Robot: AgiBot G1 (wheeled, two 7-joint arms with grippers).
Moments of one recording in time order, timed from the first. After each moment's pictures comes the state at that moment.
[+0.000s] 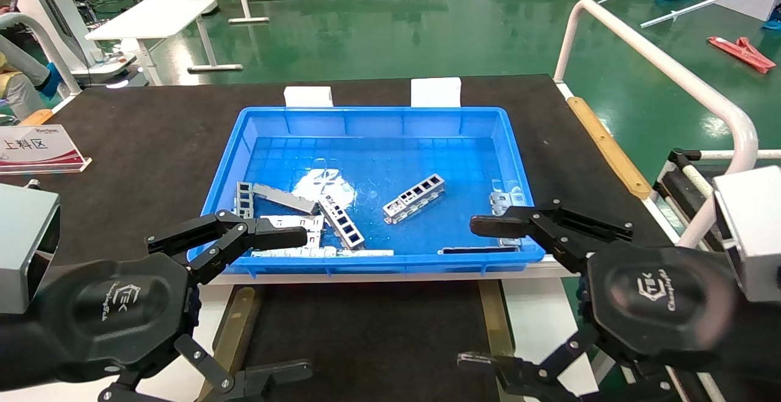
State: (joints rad) left arm -1.08 0.61 0.28 -1.28 0.73 1.49 -0.19; right arm 1.10 -0.57 -0.38 1.27 -0.66 -1.46 0.13
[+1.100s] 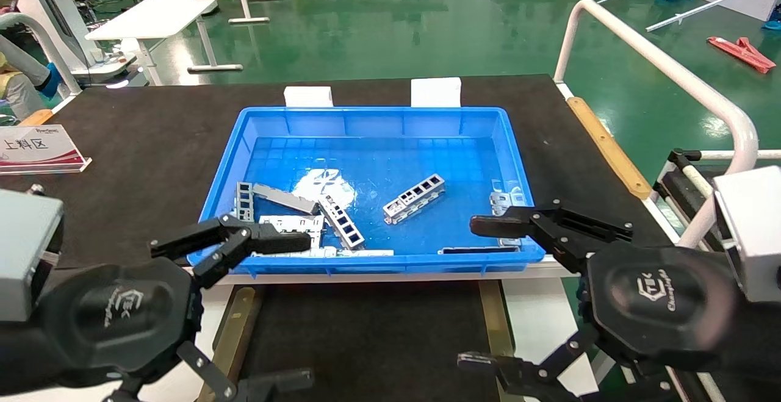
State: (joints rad) left arm -1.08 0.62 0.29 -1.29 0.75 1.48 -0.19; right arm 1.10 -0.57 -0.38 1.27 -0.66 -1.46 0.13
